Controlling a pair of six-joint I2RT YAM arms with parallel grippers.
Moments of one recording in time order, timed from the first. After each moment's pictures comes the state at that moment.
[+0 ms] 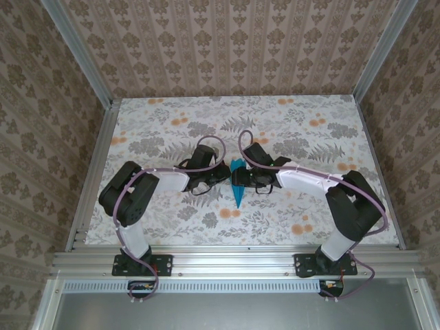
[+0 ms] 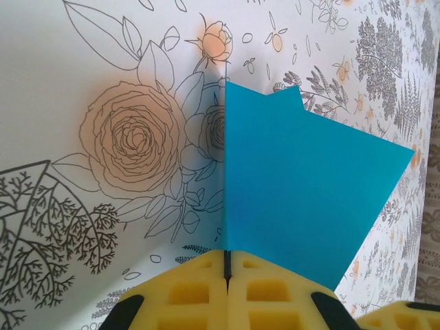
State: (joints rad) left arm -0.68 1.81 0.86 0.21 0.34 -0.95; right arm 0.64 1.65 1.00 -0.38 -0.09 0.66
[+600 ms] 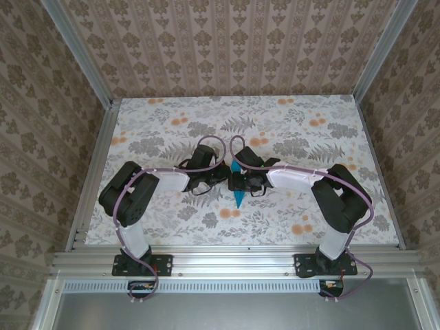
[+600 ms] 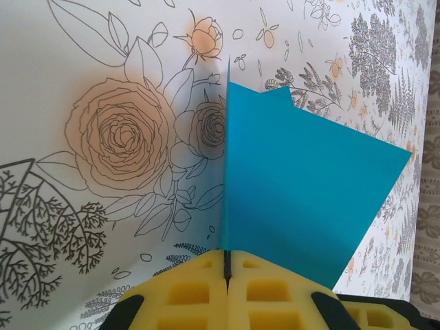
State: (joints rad) left arm -0.68 1.81 0.86 0.22 0.35 -0.95; right arm 0.68 1.75 1.04 -0.39 -0.08 0.66
